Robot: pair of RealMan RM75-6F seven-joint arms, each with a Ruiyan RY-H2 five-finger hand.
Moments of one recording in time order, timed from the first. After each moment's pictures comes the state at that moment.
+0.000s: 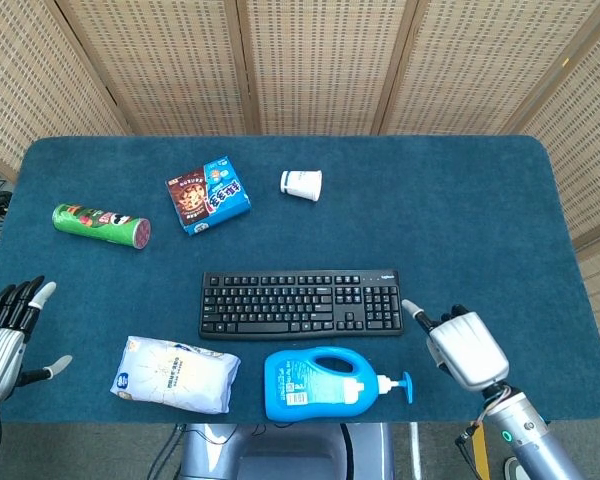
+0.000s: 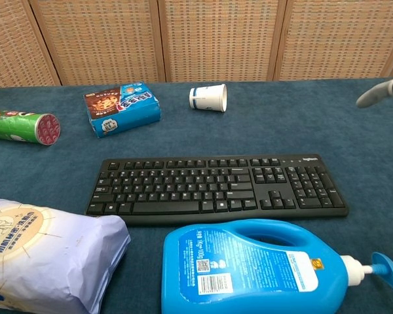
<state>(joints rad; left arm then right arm) -0.08 -1.15 0.01 -1.56 1.62 1.54 -0.04 0.31 -1.02 0.07 -2.04 -1.53 1.13 -0.55</state>
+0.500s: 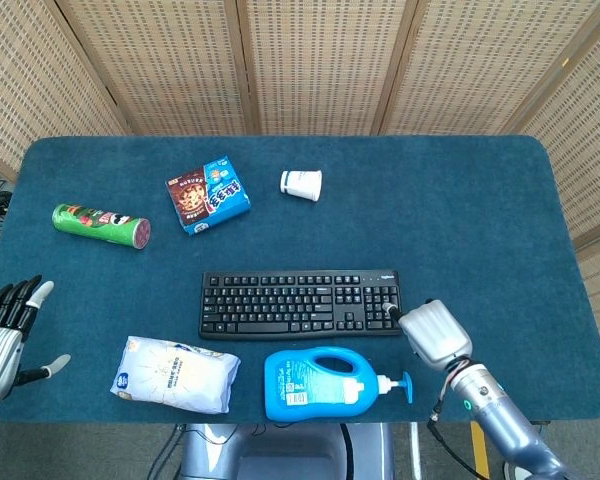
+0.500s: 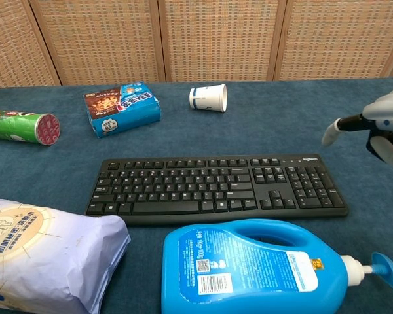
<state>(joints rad) -0.08 -1.15 0.00 -1.56 1.61 1.54 -0.05 0.56 -1.06 0.12 -2.14 -0.97 0.95 -0.92</state>
